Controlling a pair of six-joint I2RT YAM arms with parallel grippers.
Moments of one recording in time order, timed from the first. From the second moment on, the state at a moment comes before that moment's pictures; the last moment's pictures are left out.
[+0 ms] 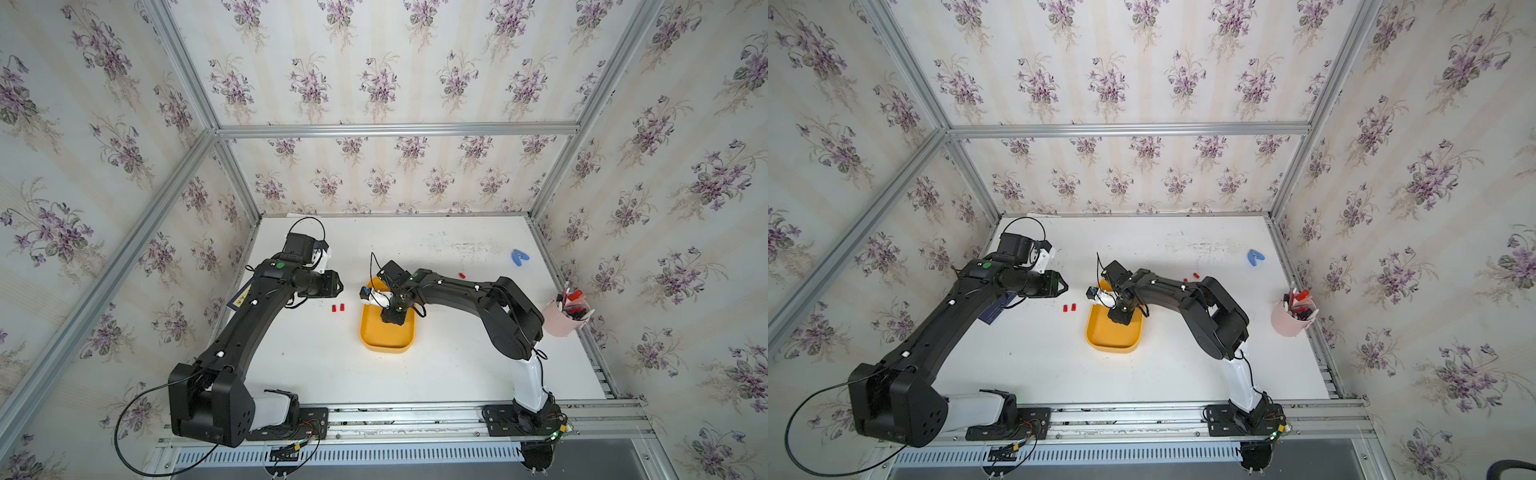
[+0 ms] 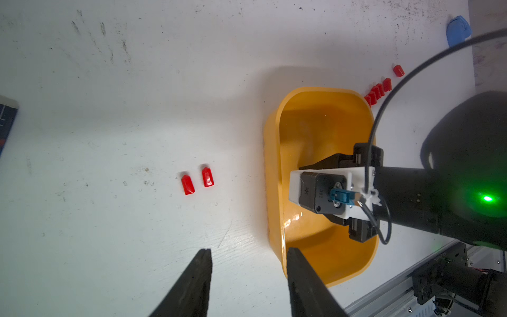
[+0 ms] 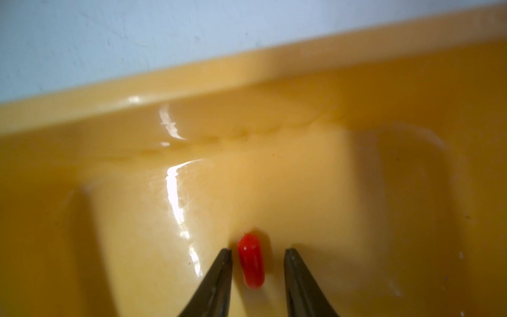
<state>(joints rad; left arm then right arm) -0.16 1.33 1.15 -0.90 0.30 -0.17 0.85 2.06 1.44 -0.61 -0.19 -0.44</state>
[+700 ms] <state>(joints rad) -0.16 1.33 1.14 -0.90 0.30 -0.17 0.85 2.08 1.43 -0.57 -0.19 -0.44</state>
